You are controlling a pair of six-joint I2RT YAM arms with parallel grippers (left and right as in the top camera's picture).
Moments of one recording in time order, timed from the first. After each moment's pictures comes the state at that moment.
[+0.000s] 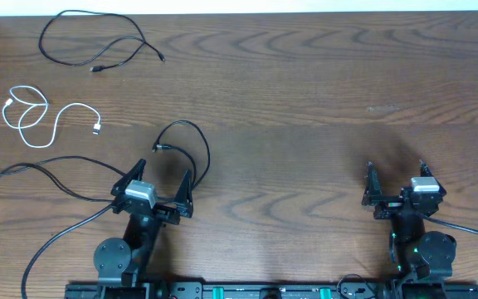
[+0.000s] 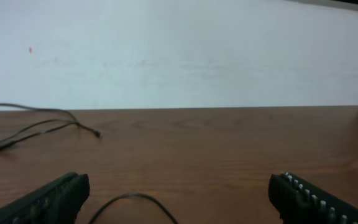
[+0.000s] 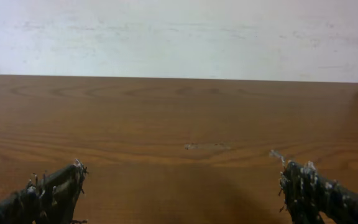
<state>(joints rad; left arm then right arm) -0.04 0.01 0.10 -0.07 0.25 -0.11 0.02 0.01 0.01 -0.07 0.00 0.01</state>
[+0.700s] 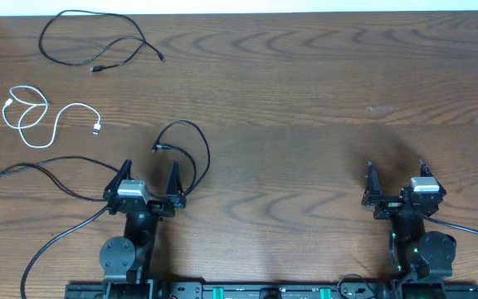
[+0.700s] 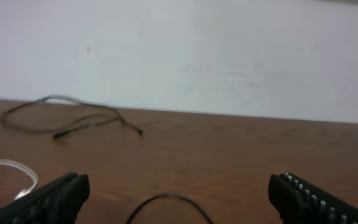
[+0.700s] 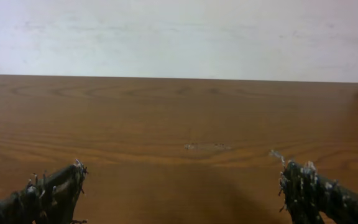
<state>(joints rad) -0.04 0.01 0.01 0.02 0.05 -0.12 0.02 0.01 0.01 -0.07 0.00 0.01</state>
